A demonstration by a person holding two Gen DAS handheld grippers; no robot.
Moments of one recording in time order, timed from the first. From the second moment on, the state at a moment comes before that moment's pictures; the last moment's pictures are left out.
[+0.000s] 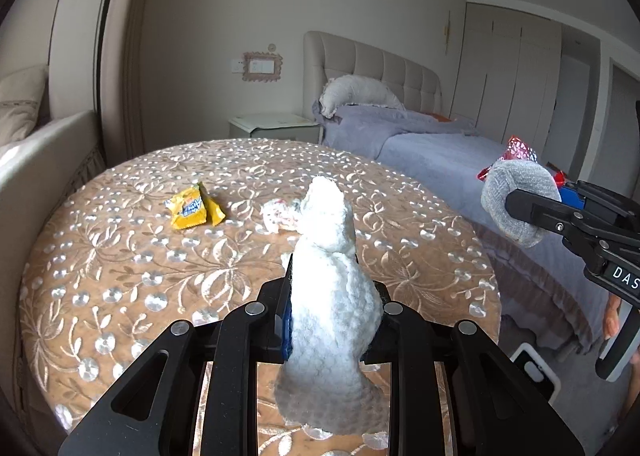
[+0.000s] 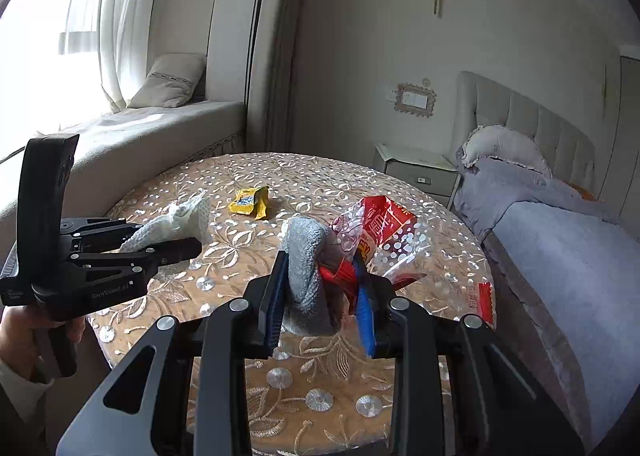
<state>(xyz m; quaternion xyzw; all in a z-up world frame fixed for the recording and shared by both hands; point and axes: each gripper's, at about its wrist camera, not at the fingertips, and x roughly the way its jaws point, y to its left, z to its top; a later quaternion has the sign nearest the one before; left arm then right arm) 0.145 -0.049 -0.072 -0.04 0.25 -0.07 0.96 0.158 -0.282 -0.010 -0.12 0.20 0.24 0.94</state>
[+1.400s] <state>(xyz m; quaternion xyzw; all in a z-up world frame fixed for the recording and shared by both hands) 0.149 -0.458 -0.241 0.08 0.43 -0.38 0.81 0.042 -0.592 -0.181 0.03 0.32 -0.03 0.95</state>
